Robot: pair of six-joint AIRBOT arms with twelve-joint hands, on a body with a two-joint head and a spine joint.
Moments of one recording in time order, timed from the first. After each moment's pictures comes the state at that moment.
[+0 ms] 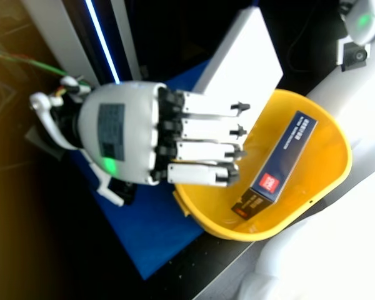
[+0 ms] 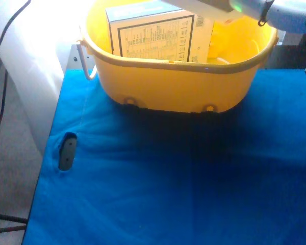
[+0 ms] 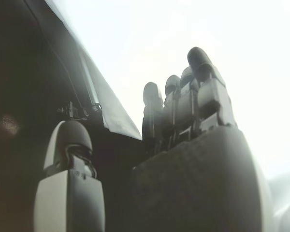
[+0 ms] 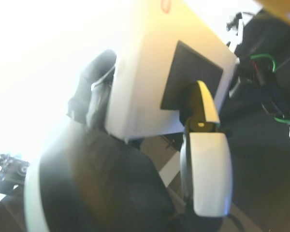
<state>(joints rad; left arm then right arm) 0.21 -1.20 1.48 -0.14 -0.57 0.83 -0.65 -1.08 1.28 -2.98 -1.04 2.80</state>
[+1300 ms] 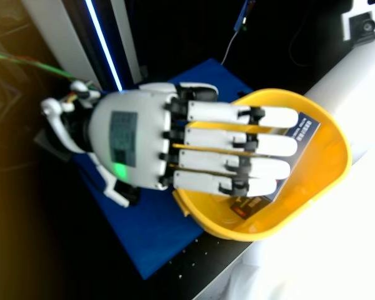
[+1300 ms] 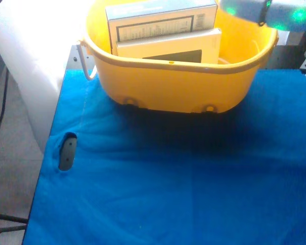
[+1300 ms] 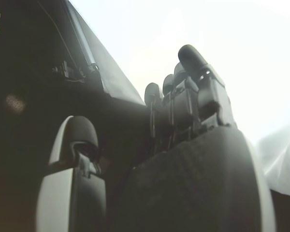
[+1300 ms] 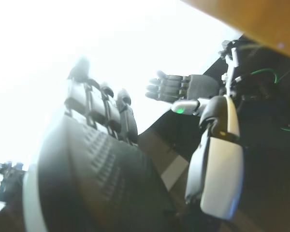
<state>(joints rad) 0.23 -1.03 1.30 -0.09 -0.75 0.81 -0.67 -1.06 1.26 -2.98 -1.14 2.86</state>
